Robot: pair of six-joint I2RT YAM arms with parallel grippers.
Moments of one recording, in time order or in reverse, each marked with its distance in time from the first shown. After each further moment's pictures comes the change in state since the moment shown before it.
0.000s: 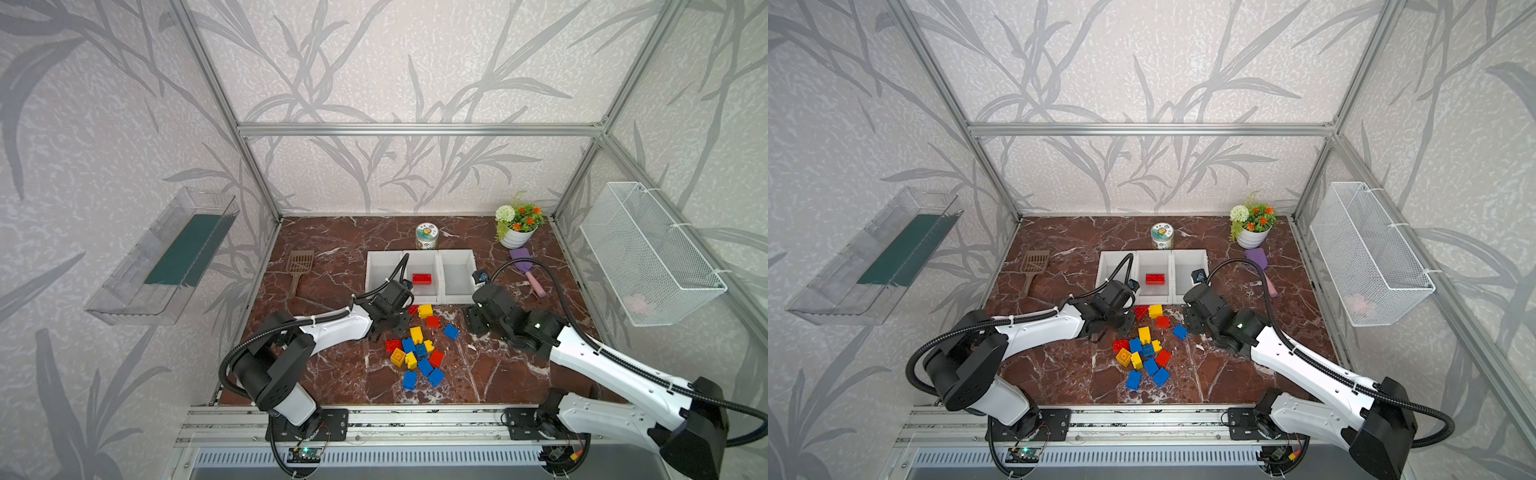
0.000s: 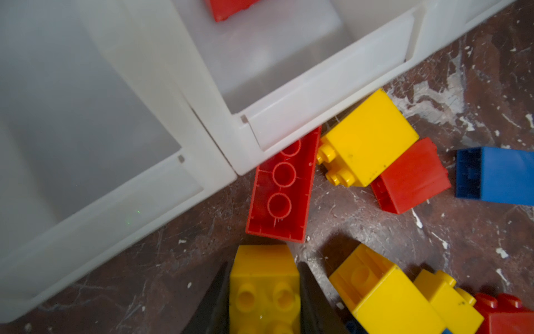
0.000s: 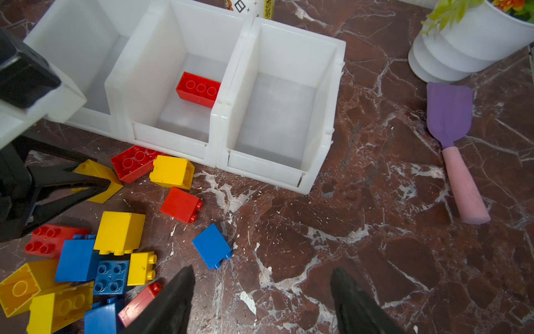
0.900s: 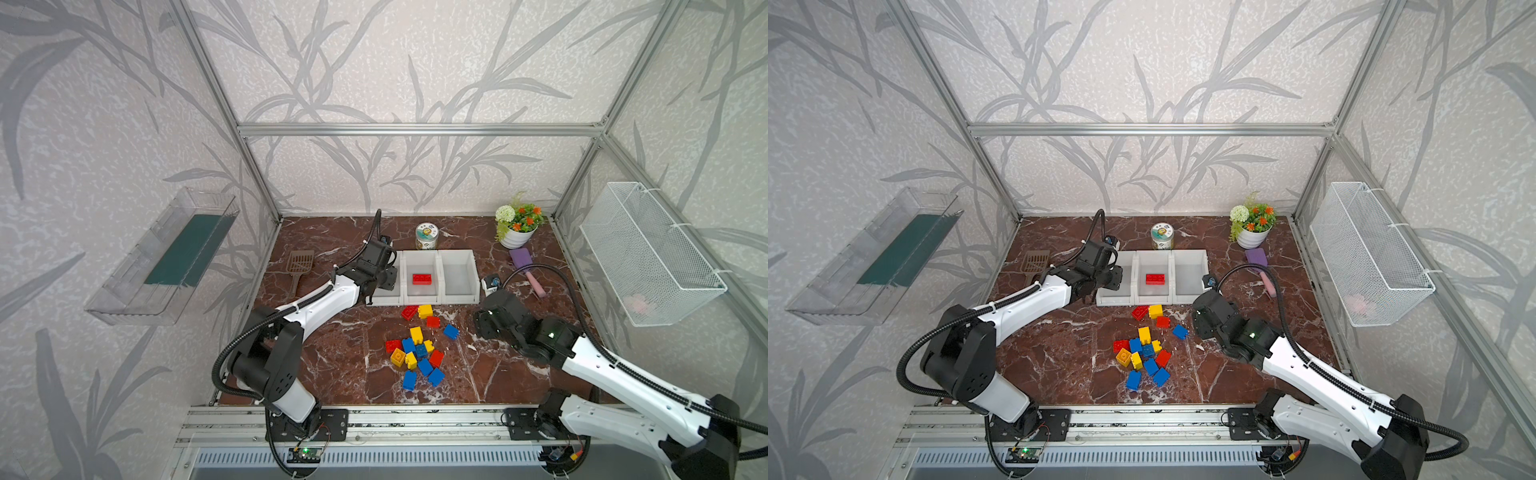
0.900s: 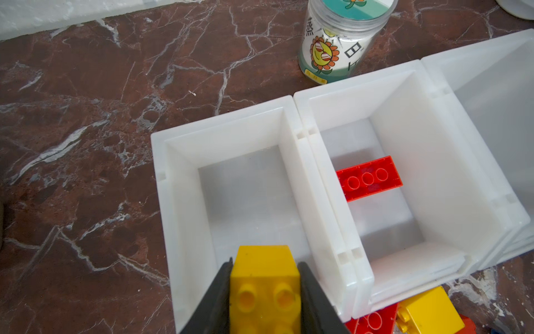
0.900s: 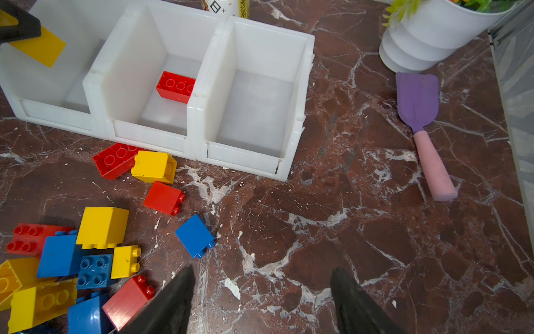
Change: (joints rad) left arm 0.228 0.027 0.255 -0.020 -0.092 0.018; right arm 0.000 -0.107 -0.046 -0.058 0.045 0.030
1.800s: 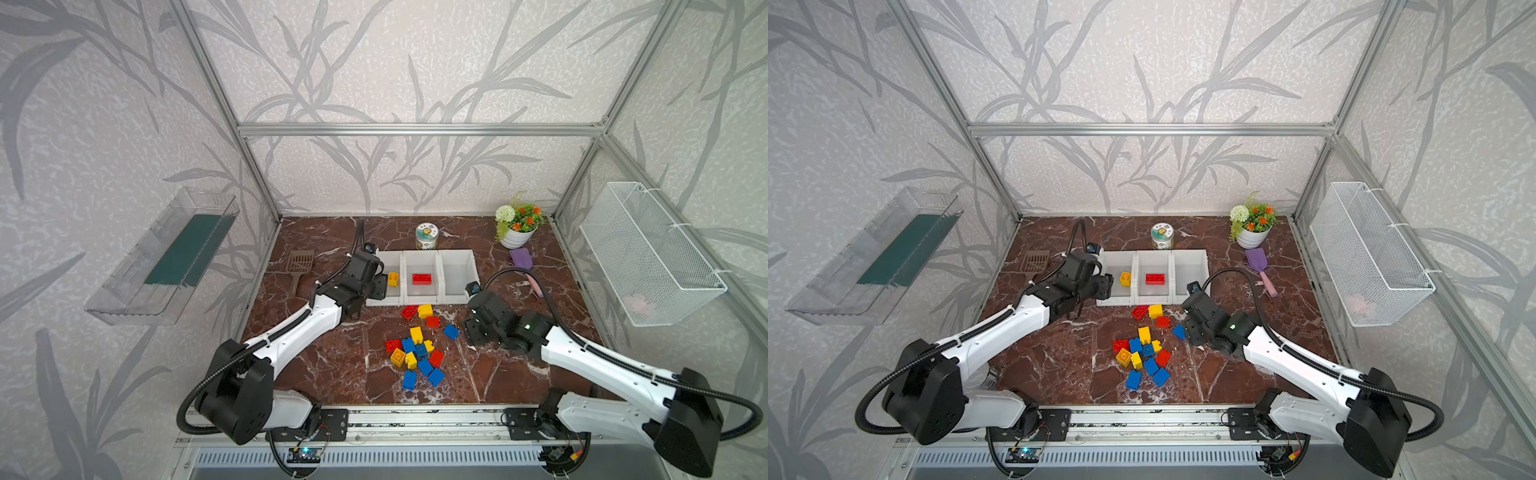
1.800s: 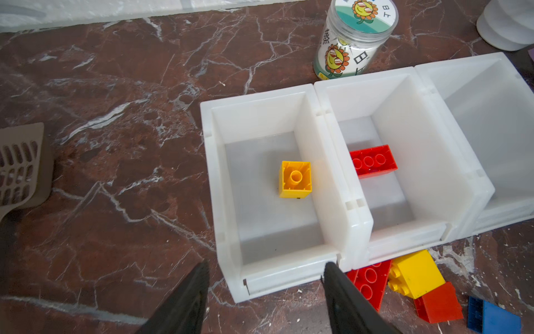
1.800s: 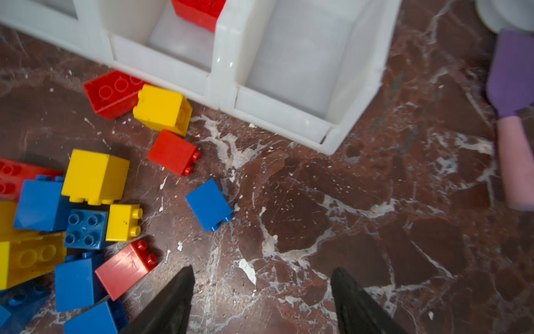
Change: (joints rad) left arm 0.000 -0.268 -0.208 0.007 -0.042 -0.080; right arm 0.000 0.210 -0.015 0.047 -0.182 -0.122
